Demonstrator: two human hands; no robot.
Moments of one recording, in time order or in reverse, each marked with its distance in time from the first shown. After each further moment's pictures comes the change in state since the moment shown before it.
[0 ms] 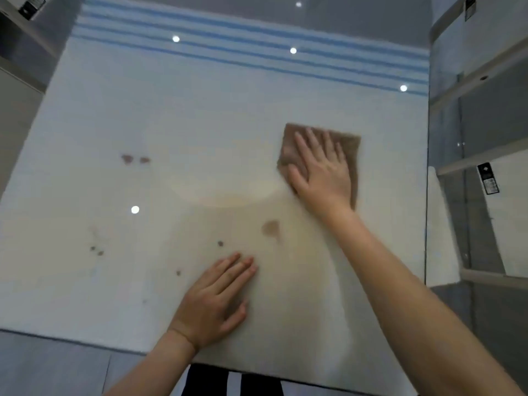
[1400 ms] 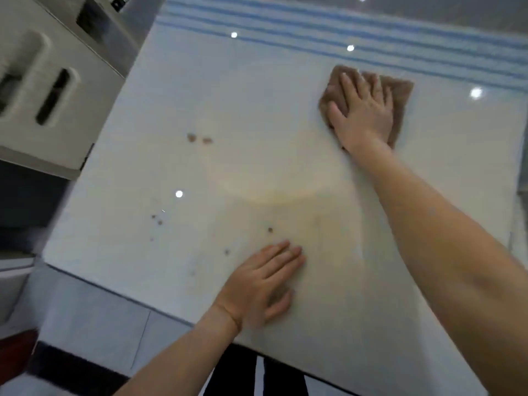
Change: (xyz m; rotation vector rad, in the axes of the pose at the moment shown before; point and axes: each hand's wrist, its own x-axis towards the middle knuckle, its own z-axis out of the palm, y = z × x) left_hand -0.001 -0.001 0.003 0.030 -0.002 -0.005; right_hand 0.104 -0.037 0.005 0.008 0.023 0.023
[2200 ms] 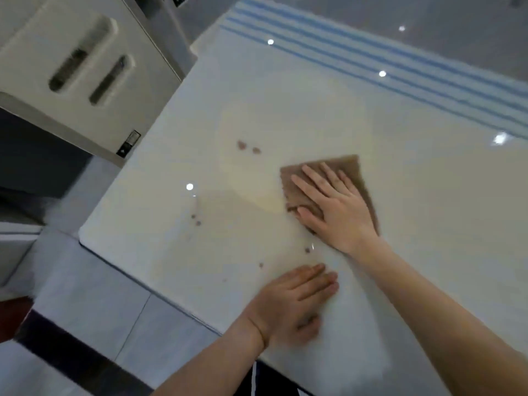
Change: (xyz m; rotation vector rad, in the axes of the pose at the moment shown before) left_hand -0.001 -0.004 0.008 -0.098 0.120 0.023; right_hand -0.111 -0.081 0.023 -0.007 -0.083 -0.603
